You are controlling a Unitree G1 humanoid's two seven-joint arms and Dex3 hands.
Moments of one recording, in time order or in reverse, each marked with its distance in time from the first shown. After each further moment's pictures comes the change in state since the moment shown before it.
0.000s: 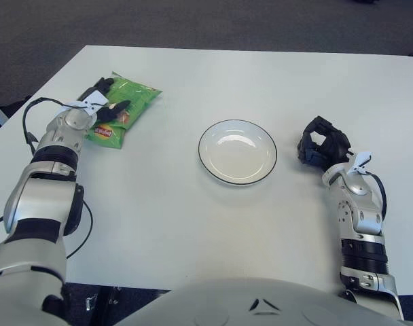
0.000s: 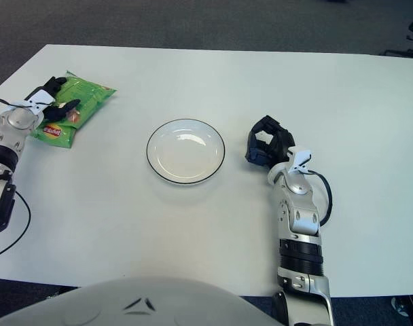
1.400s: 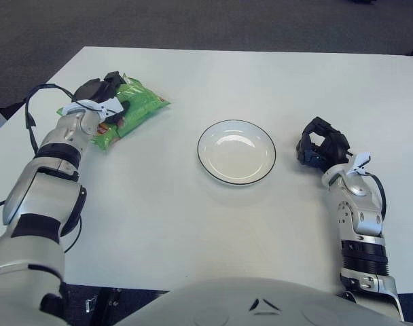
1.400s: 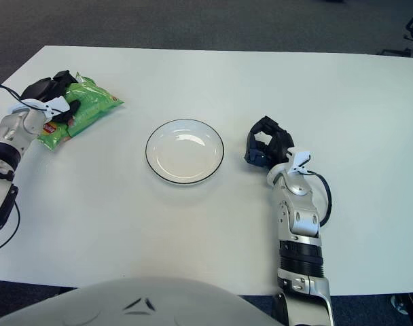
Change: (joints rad) left arm -0.031 -0.003 -0.200 0.030 0.203 -0.063 0.358; right arm 0.008 0.000 0.004 -0.011 0.006 0.007 0.010
